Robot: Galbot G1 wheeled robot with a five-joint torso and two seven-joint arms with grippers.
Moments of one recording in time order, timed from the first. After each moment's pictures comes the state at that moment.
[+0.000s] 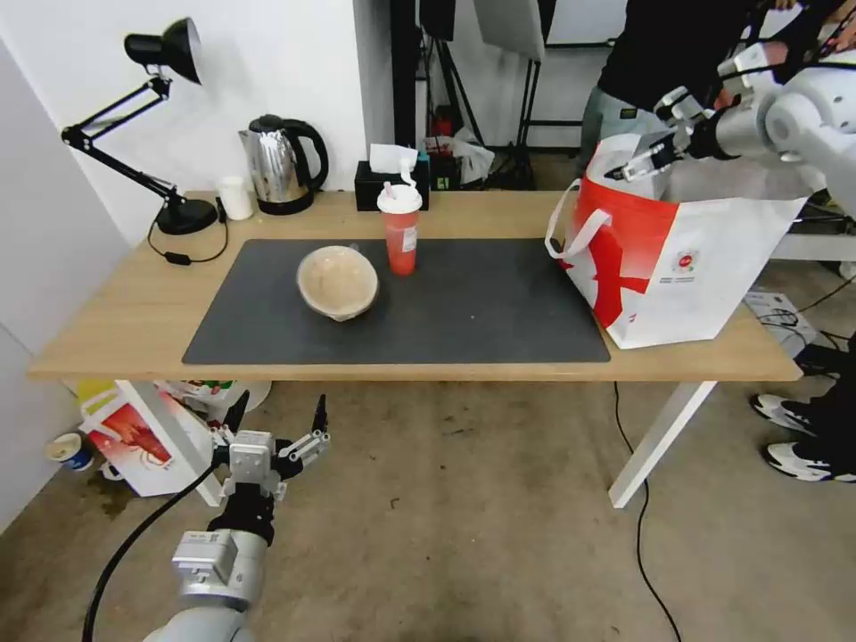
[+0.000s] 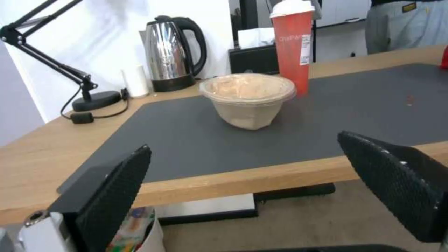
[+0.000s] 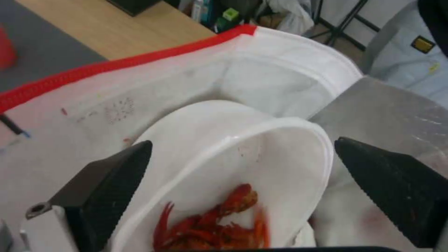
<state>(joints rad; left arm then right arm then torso) 1.80 -1.50 -0.55 -2.30 0.00 0.00 0.00 0.45 0.63 -0.74 1.18 0.82 -0.72 -0.49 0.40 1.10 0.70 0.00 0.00</state>
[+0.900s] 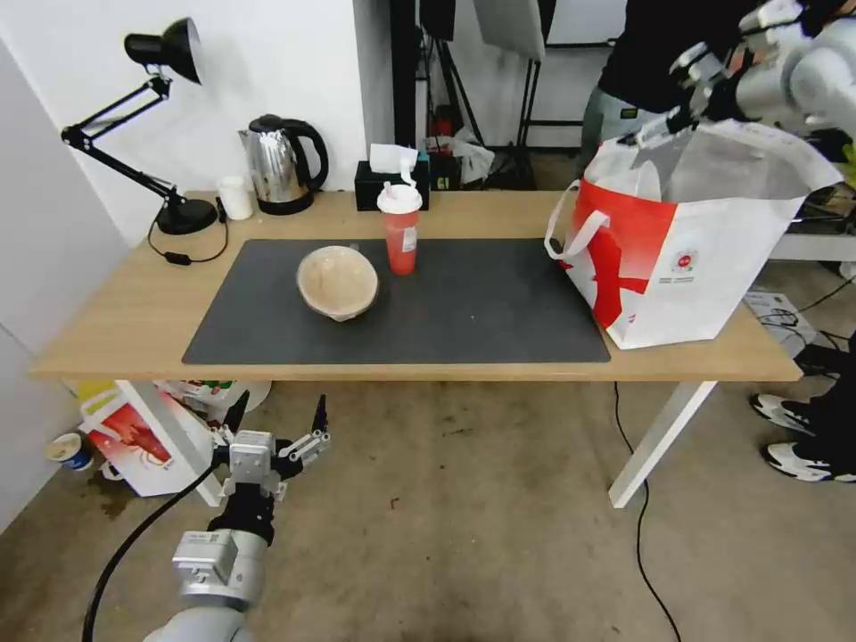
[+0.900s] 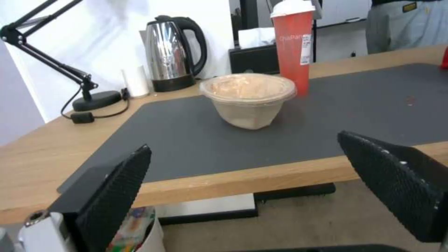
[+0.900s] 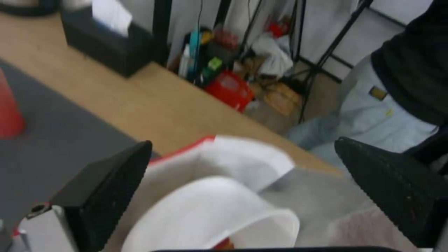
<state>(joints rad) 1.80 -1.50 -0.55 -2.30 0.00 0.00 0.00 0.55 0.66 -0.68 1.15 0.87 -0.72 -0.47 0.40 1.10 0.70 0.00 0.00</state>
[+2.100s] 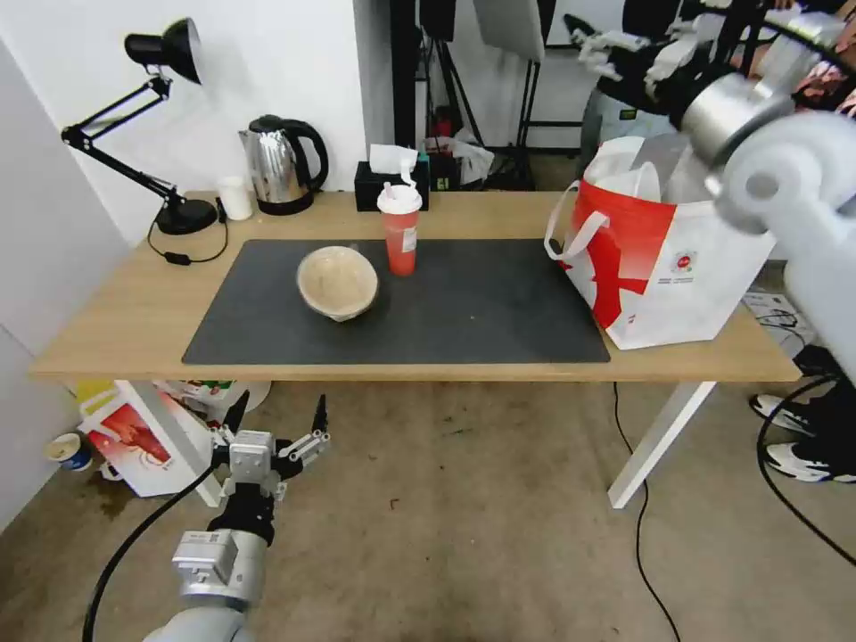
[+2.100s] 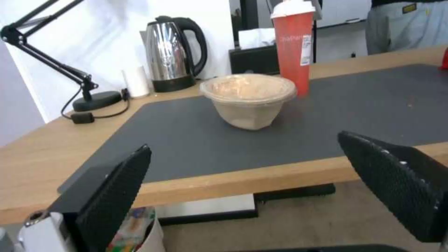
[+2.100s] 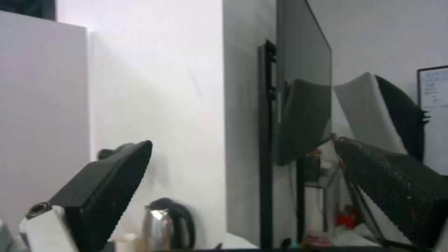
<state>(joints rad) 1.80 -1.50 -0.55 -2.30 0.00 0.00 0.00 -0.26 0.70 0.05 1.88 1.16 -0.18 0.10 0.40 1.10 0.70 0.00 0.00</state>
